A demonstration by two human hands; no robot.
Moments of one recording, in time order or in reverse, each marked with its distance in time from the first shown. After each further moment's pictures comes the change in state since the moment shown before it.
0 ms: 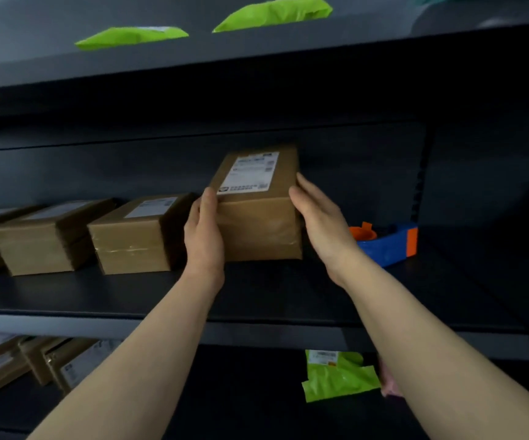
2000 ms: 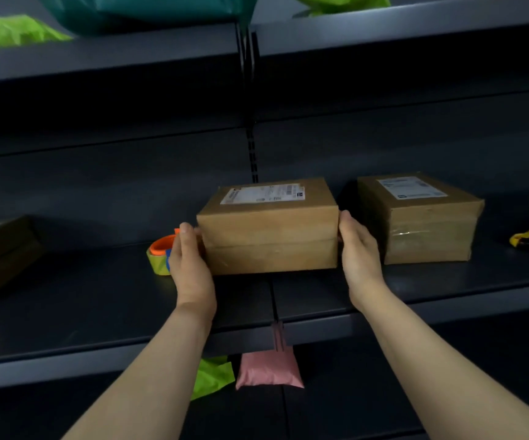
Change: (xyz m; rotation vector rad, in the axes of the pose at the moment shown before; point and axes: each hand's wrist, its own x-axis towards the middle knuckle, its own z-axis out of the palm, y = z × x) left_hand -0.110 -0.083 0.254 -0.096 0.021 -0.008; right_hand -0.070 0.062 -0.324 0.088 0.494 0.077
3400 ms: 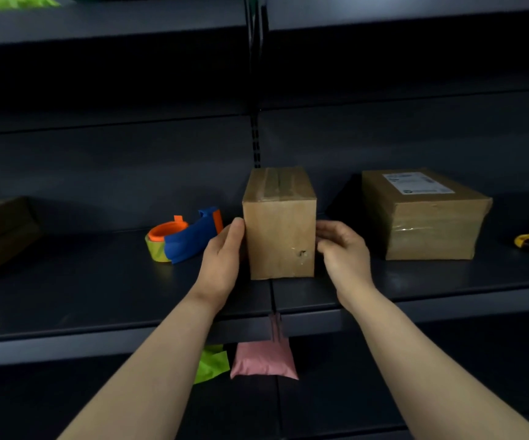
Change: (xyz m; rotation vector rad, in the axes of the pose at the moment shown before) left_hand -0.010 -0.011 0.010 0.276 -0.483 -0.042; right_hand -0.001 0.021 0.011 -0.137 -0.033 0.016
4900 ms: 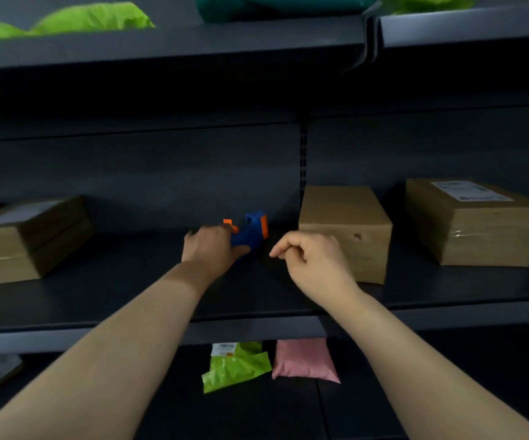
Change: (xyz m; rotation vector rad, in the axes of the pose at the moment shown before) left_hand 0.044 0.002 -0.122 1.411 0.054 0.092; right_hand -0.057 -0.050 0.099 -0.537 -0.327 -0.488
